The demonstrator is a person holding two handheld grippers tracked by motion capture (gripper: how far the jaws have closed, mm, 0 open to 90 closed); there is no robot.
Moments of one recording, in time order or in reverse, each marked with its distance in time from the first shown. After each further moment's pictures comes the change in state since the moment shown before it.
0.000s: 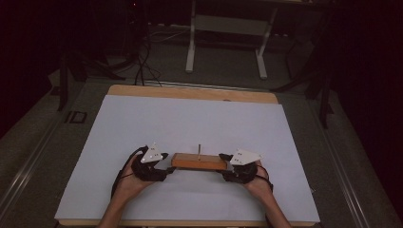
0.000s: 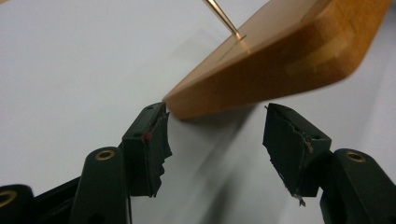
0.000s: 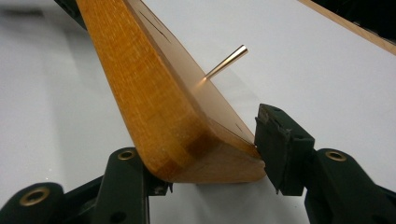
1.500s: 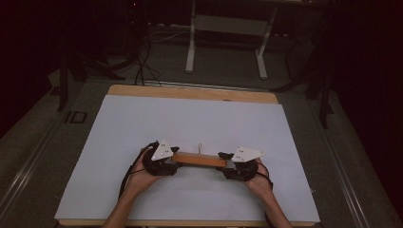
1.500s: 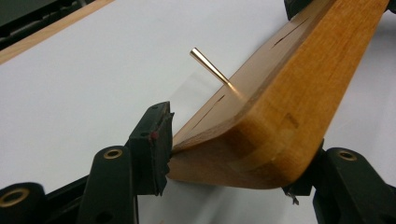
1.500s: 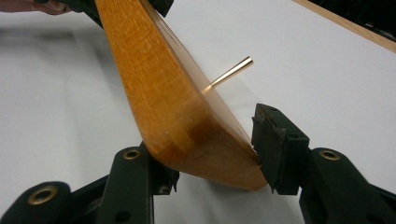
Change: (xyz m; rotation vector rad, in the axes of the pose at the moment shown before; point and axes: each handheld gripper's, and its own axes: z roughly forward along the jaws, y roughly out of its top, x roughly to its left) left arm -0.007 0.023 0.017 -0.080 0.025 0.076; right arm -0.008 0.001 0.000 -0.028 0.043 0.027
